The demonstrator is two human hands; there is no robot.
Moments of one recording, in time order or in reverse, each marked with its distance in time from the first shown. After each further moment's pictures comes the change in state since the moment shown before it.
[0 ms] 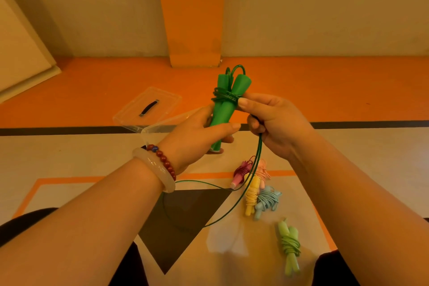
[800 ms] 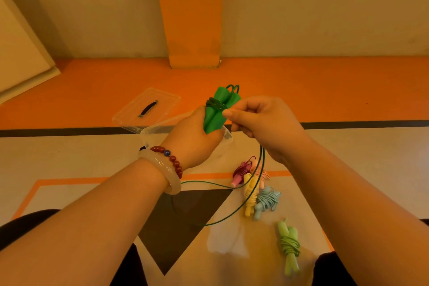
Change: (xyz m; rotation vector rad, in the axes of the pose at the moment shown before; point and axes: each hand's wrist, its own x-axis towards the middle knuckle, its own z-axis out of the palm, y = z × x) left_hand 0.010 -0.010 -0.005 0.596 0.170 0.079; right_hand -0.013 -0.003 0.012 -0.380 0.002 -0.163
